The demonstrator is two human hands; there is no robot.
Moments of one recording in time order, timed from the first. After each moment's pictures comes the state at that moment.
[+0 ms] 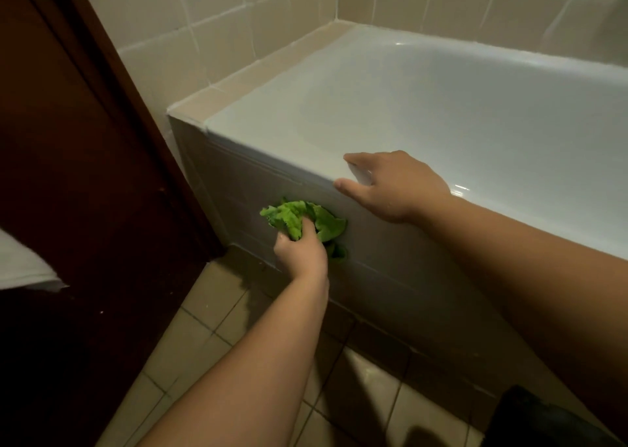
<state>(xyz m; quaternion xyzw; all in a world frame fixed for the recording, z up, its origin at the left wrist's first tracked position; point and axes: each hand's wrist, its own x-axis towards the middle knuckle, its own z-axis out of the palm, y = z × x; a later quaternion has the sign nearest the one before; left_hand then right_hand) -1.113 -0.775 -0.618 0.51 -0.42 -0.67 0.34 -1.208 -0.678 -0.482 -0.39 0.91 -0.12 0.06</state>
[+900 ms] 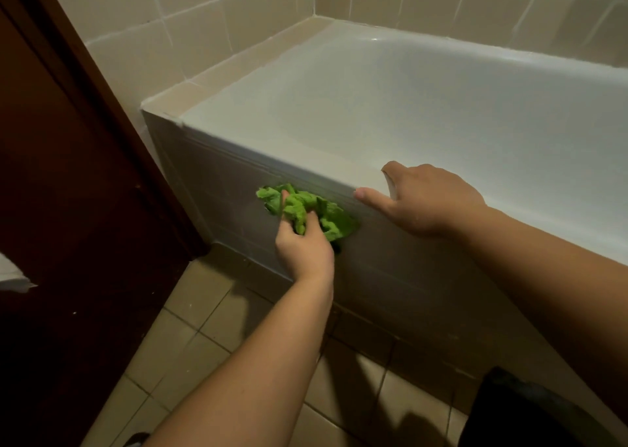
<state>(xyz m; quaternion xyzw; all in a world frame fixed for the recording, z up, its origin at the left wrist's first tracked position) -1.111 -0.738 -0.611 0.44 -0.54 -0.60 0.38 -1.208 -0.610 -0.493 -0.34 0.94 -0.03 0.04</state>
